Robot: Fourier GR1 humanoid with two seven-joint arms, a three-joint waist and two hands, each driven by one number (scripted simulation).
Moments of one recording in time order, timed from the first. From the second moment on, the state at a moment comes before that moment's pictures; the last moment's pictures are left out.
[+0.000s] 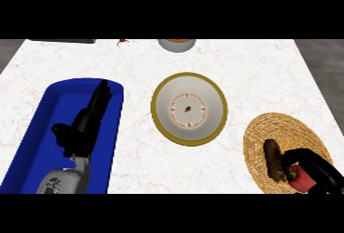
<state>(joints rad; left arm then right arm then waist) -0.14 0.08 -0.07 -1.55 -0.03 0.07 0.08 -0.01 -0.45 0.01 -1.08 0.70 0.17 -0.76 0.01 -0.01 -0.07</state>
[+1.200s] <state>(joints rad) -0.13 0.09 -0.04 -1.53 -0.02 0.07 0.08 0.16 -0.05 0.82 -1.91 0.83 -0.12 -0.04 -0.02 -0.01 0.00</state>
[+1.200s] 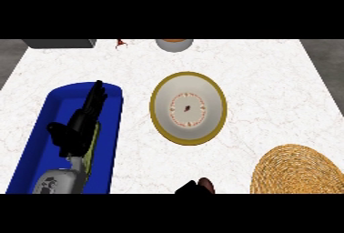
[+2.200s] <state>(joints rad) -0.15 0.07 -0.07 -1.53 -0.04 0.08 0.09 -0.52 -0.02 0.72 -1.88 0.88 -0.09 0.72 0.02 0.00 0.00</state>
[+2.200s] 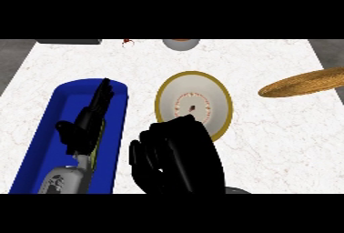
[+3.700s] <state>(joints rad) -0.14 0.06 -0.05 -1.53 -0.05 0.06 0.07 -0.77 -0.01 0.19 -0.87 0.63 -0.12 0.02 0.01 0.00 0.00</state>
